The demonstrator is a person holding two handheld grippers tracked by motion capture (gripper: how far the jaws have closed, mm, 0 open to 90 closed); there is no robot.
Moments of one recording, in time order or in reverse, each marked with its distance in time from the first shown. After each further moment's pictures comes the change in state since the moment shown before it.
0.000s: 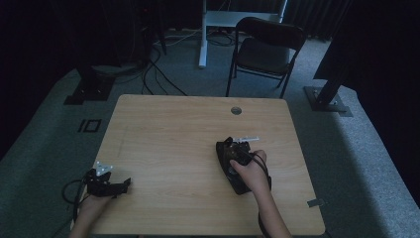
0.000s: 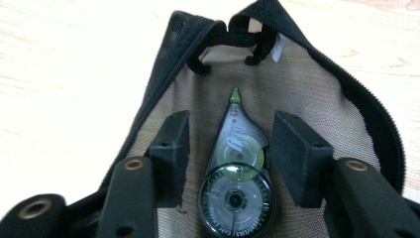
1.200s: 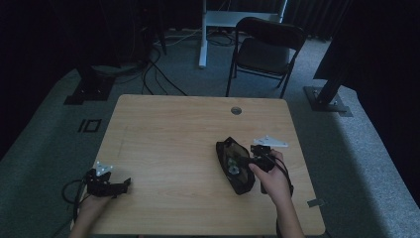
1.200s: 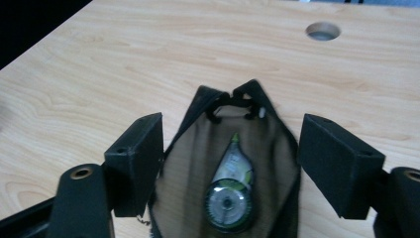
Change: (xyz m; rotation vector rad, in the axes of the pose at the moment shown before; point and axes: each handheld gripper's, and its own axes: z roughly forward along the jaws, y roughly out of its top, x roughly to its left) left arm 0.000 0.000 0.000 0.000 0.000 0.000; right arm -0.026 -0.011 -0.071 -0.269 0.125 -0.046
